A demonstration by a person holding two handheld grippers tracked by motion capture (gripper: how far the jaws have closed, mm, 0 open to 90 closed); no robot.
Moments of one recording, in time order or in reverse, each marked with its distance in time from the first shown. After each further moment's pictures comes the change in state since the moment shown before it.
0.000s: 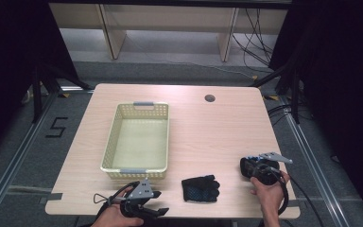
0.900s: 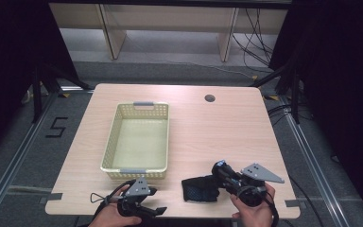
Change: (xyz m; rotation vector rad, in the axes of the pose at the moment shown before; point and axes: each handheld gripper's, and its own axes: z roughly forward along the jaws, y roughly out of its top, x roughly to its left) left arm 0.005 0.000 -0.006 -0.007 0.016 -0.030; right arm 0.107 0.001 -0.070 -0.151 0.271 -0.083
